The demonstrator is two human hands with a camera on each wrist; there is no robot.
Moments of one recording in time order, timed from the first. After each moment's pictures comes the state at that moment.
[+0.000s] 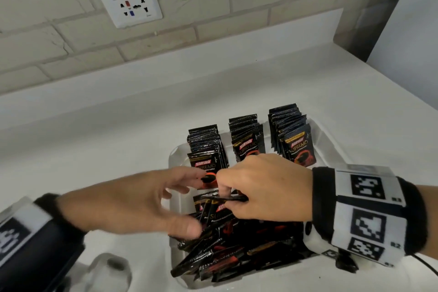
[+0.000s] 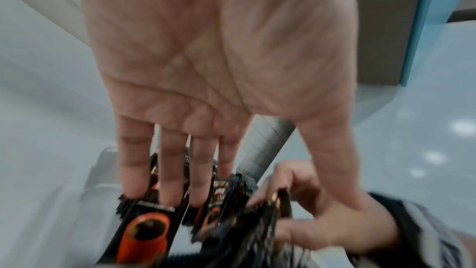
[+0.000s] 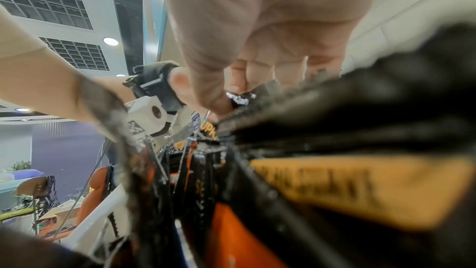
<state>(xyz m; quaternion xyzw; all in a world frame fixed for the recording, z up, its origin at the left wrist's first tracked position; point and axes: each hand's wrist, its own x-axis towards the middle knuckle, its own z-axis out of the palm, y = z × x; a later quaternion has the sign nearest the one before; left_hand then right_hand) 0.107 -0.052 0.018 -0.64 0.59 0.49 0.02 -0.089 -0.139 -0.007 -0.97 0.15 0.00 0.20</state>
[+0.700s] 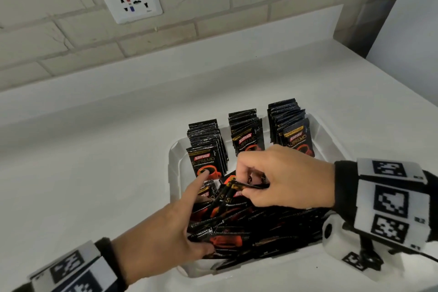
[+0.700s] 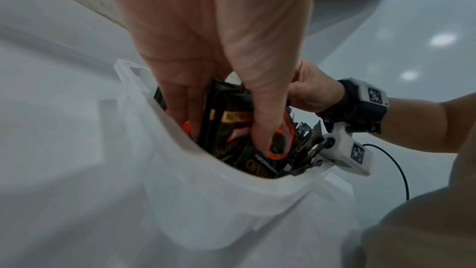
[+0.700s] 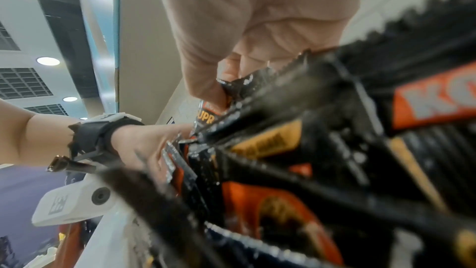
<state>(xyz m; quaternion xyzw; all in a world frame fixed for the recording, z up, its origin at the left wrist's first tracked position) 0.073 -0.019 -0.043 -0.66 0.59 0.45 -0.12 -0.111 -0.147 -0.015 -0.92 0.21 -0.03 0.33</state>
